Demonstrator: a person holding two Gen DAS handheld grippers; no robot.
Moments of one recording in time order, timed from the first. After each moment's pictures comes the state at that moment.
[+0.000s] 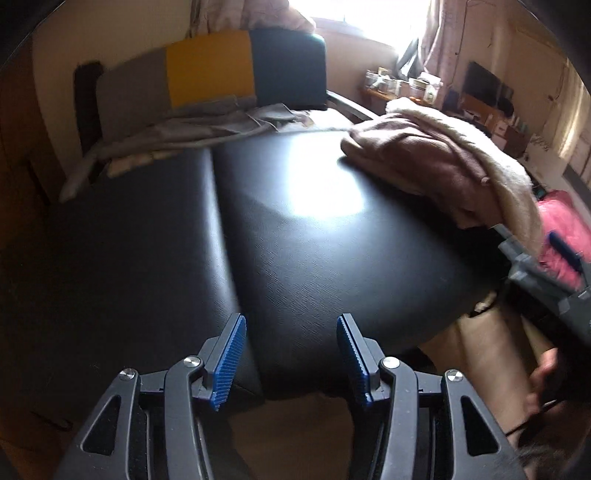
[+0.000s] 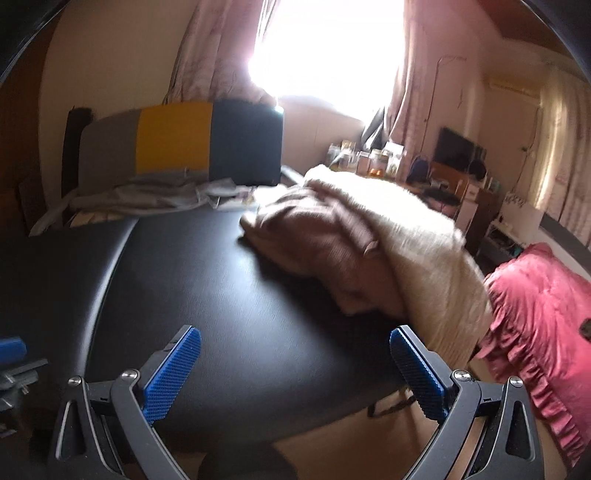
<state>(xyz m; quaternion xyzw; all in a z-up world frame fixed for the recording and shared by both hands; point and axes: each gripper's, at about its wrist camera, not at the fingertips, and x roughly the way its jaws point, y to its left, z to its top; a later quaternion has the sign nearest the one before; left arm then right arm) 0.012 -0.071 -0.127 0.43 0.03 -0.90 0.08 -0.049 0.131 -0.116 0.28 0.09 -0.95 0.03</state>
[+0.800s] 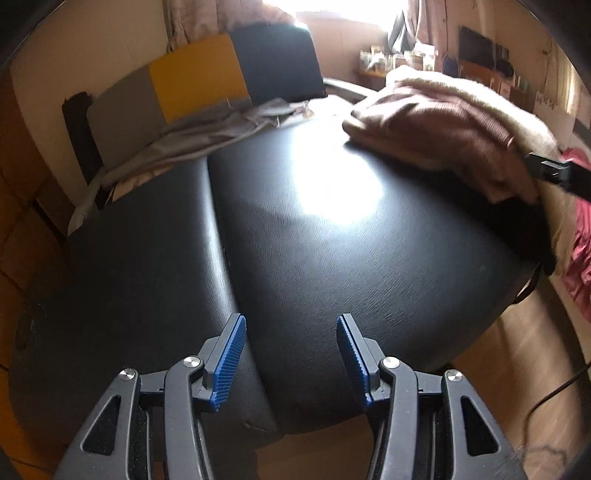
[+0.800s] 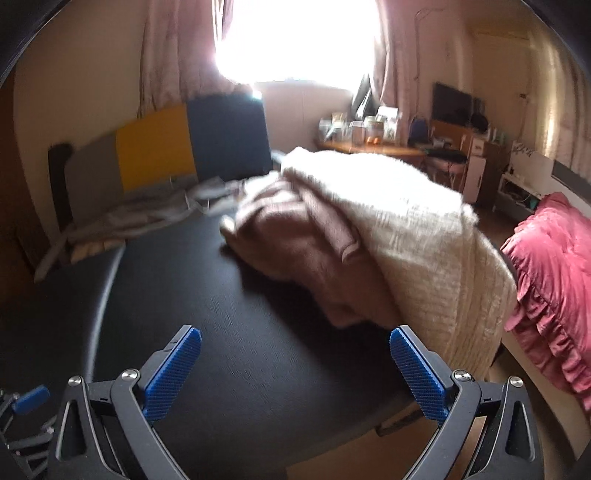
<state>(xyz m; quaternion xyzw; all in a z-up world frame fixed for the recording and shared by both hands) -0.038 -0.052 -0.181 0.48 -0.03 -0.87 0.09 -0.123 0.187 -0.121 0.35 0.00 -0.94 0.05</state>
